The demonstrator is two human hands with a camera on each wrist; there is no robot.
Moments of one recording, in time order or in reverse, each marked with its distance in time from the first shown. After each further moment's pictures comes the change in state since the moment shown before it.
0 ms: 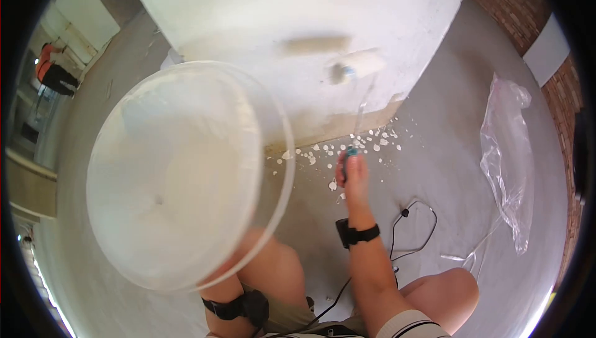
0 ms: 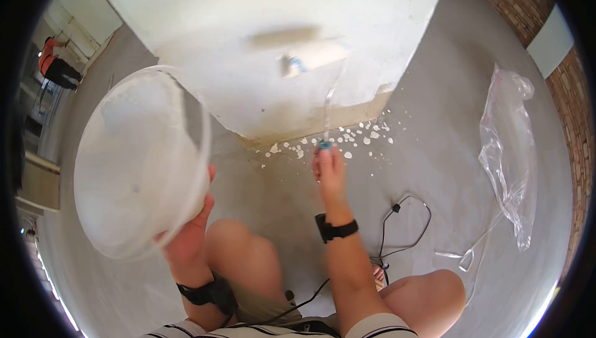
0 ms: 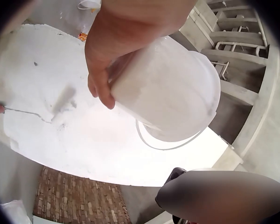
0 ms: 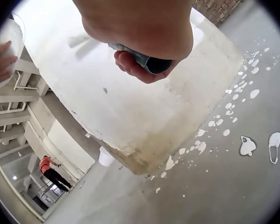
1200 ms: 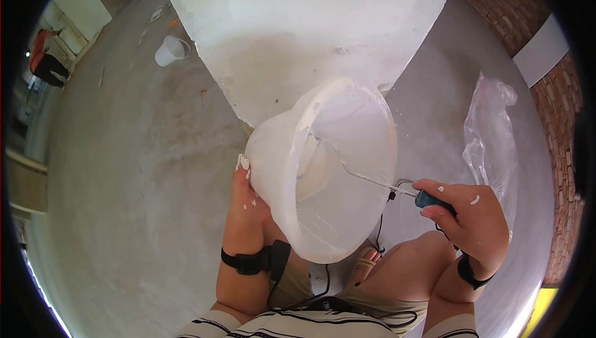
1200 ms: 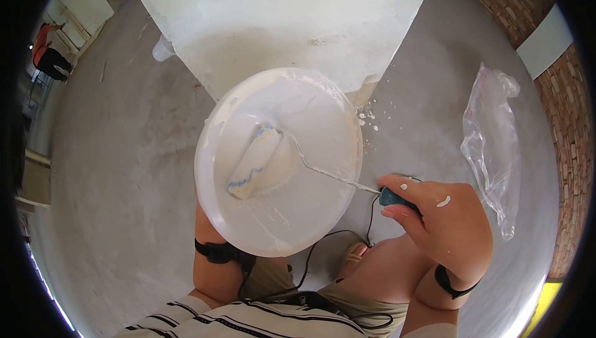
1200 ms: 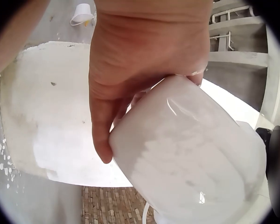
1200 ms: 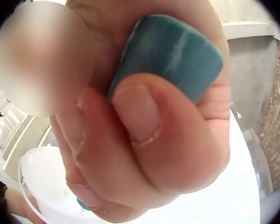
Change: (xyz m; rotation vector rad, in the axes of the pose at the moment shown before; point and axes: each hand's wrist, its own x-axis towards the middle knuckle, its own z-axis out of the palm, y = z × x) left_hand 0.062 -0.059 0.008 0.316 0.094 -0.065; right_hand -0.101 -0.320 0.000 -1.495 -0.495 -0.155
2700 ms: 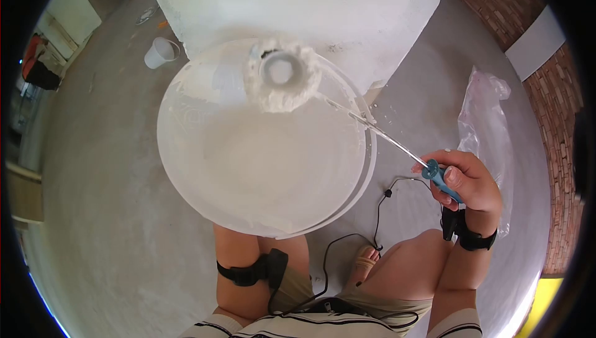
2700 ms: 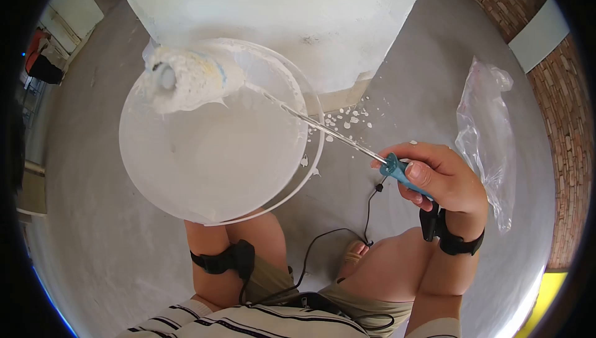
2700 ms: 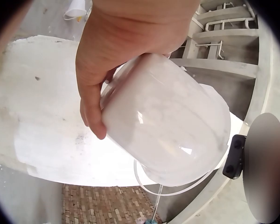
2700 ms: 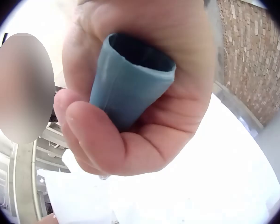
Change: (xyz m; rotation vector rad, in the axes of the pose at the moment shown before) left_hand 0.009 0.018 0.007 0.191 0.076 0.221; right_hand 0.030 0.056 0.009 0.958 -0.233 0.039
